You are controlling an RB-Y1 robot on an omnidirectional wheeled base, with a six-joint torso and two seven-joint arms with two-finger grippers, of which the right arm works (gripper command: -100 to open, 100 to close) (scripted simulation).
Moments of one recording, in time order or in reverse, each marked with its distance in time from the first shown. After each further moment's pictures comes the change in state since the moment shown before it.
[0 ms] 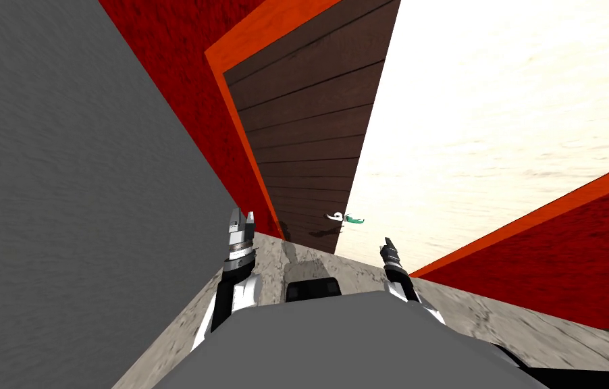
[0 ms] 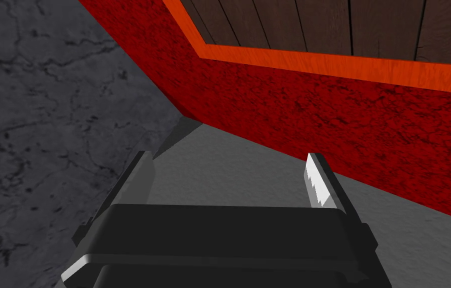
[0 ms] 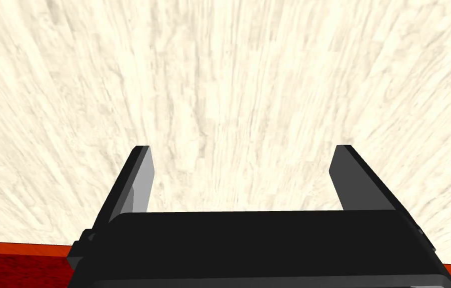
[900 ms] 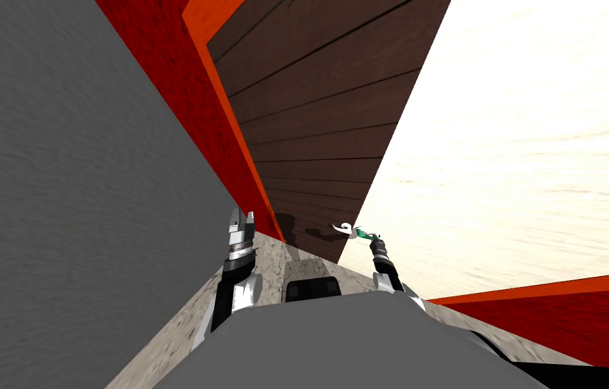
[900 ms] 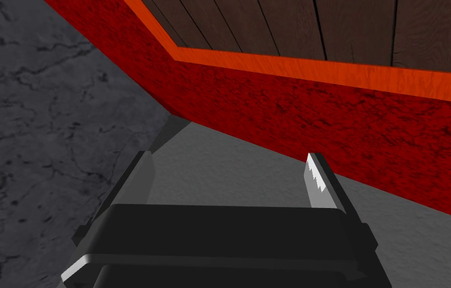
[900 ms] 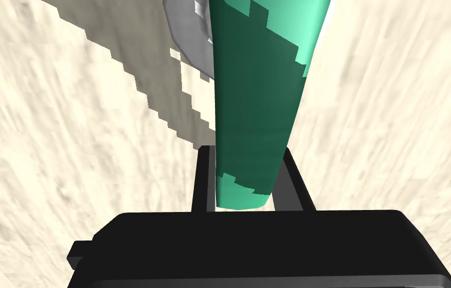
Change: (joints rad) arm -0.042 0.049 0.036 -0.051 0.019 0.005 0.011
